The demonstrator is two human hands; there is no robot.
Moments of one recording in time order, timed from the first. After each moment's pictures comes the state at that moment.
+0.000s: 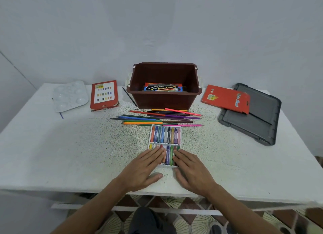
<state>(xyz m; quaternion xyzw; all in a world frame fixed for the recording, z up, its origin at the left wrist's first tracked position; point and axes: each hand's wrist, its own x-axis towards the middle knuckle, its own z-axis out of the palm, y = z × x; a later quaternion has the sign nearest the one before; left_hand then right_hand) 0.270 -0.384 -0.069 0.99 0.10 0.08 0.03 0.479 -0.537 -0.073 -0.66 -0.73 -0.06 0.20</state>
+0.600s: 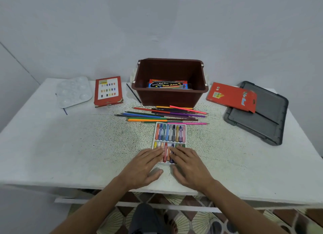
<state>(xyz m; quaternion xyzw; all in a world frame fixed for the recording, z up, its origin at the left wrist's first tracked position) 0.260 -0.379 -0.076 0.98 0.10 0.18 0.07 0.464 -0.516 -0.073 -0.65 -0.73 -0.05 0.19</state>
